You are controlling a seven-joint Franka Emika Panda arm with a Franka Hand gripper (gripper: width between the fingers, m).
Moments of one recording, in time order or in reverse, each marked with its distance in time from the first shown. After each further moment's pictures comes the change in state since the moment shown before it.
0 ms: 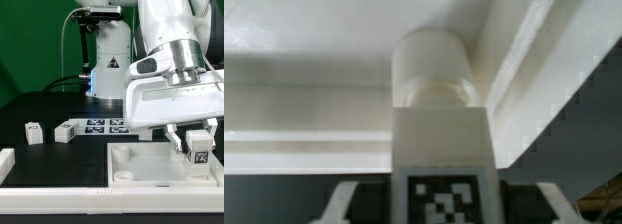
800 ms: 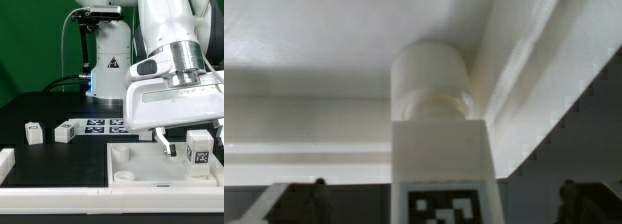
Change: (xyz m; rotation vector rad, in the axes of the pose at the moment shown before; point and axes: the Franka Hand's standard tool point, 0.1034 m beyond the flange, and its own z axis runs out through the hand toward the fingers) arm -0.004 -0.001 0.001 0.003 -0.016 0.000
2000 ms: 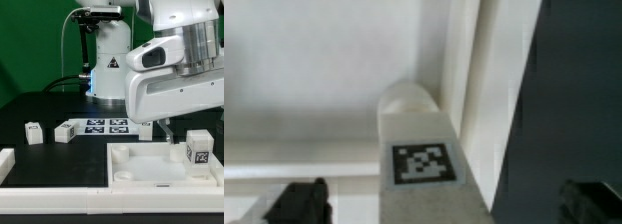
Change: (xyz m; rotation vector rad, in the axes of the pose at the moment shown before) arm 0.023 -0.001 -0.017 0.110 -0.599 0.076
